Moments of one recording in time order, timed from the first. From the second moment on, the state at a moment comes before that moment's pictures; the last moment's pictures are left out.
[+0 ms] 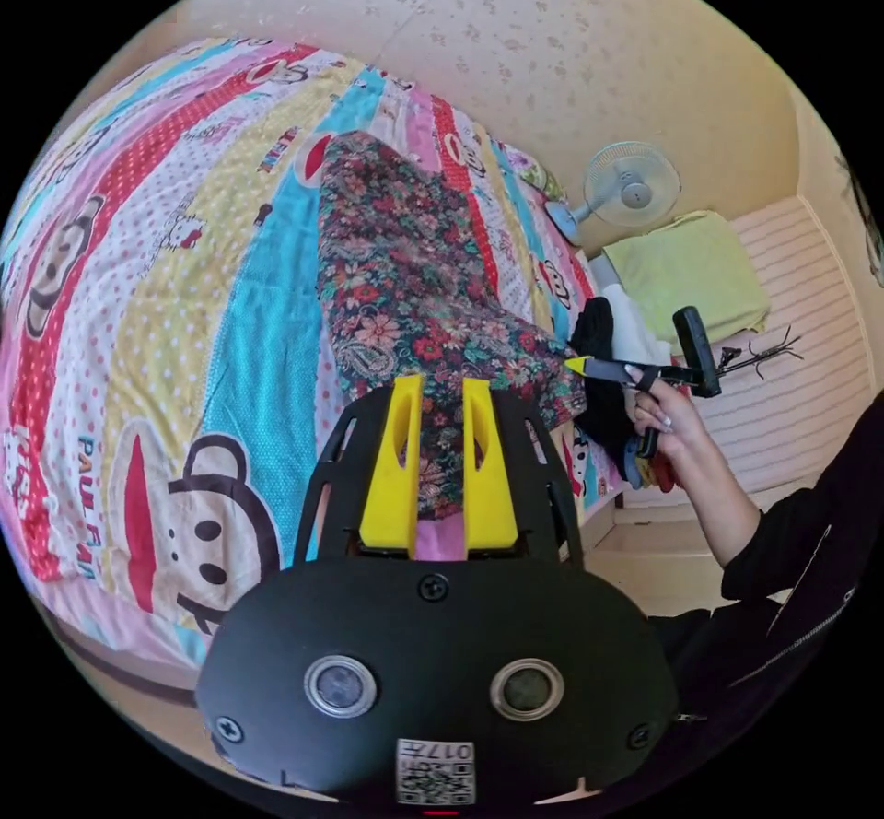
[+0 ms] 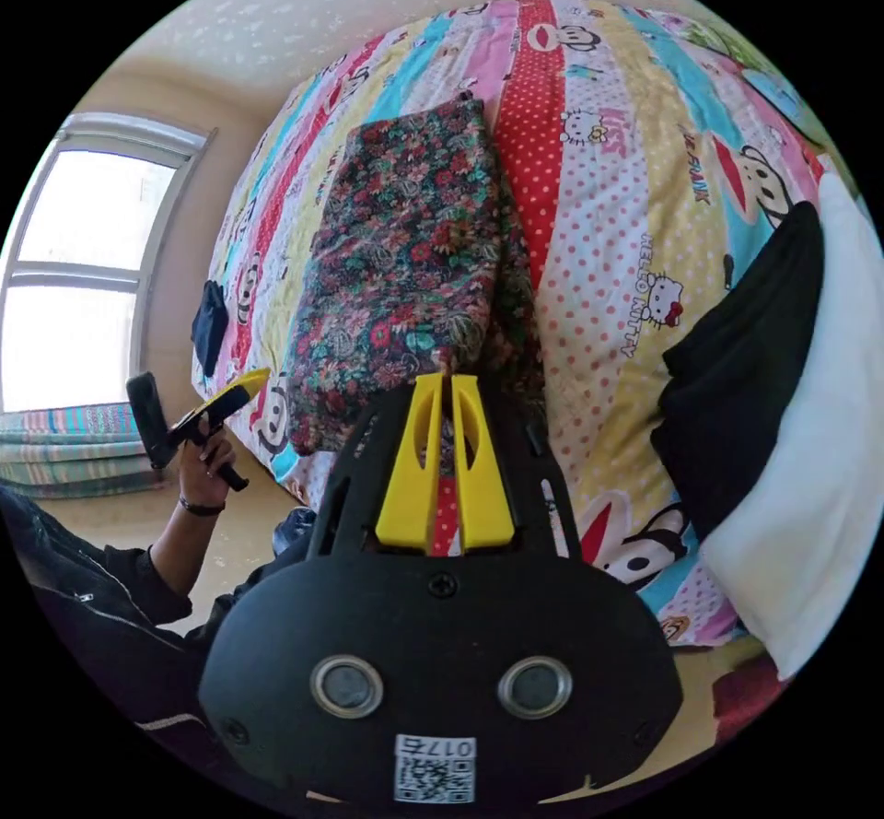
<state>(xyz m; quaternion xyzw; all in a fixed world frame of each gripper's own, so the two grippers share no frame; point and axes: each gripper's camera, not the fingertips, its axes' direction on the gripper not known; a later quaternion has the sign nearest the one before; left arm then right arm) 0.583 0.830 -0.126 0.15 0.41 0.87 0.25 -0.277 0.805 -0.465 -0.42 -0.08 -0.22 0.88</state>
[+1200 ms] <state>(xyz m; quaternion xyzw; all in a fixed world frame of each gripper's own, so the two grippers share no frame) 0.657 0.859 -0.071 0.05 0.36 0.88 0.31 -0.467 0.726 -0.289 -0.12 -0.13 -0.38 0.91</state>
